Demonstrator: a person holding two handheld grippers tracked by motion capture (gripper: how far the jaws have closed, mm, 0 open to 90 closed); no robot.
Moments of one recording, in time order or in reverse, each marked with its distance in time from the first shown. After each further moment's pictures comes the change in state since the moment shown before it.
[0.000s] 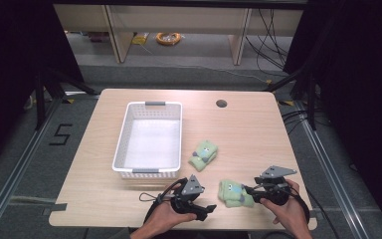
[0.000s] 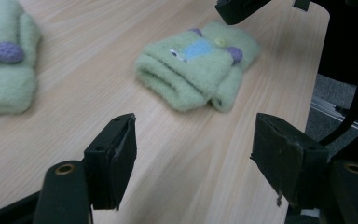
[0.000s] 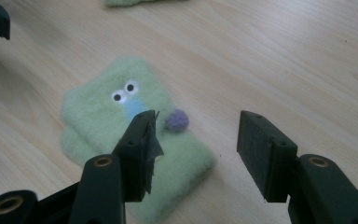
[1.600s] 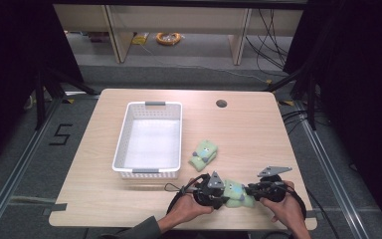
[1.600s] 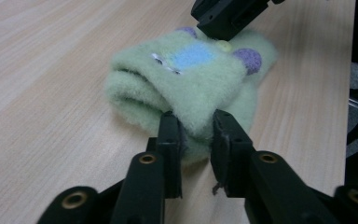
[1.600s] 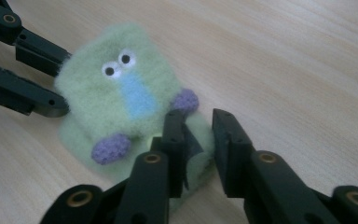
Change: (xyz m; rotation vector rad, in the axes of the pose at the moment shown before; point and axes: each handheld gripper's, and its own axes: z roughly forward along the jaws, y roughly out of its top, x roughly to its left) left arm -0.002 0.018 0.053 0.091 -0.045 0.034; right arm -0.008 -0.006 0.021 0.048 0.074 0.032
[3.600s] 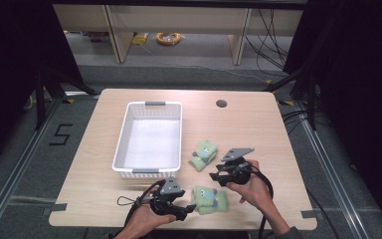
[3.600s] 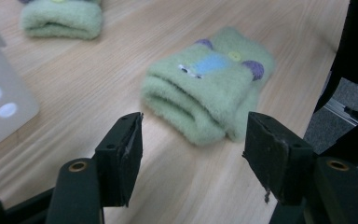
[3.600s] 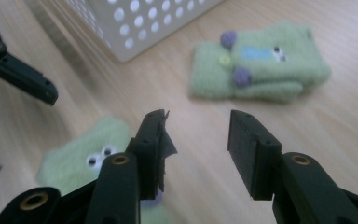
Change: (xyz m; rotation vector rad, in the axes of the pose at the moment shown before) left arm 0.017 -0.060 -0.100 -0.043 0.100 -0.136; right arm 0.057 0.091 0.034 -0.060 0.102 -0.206
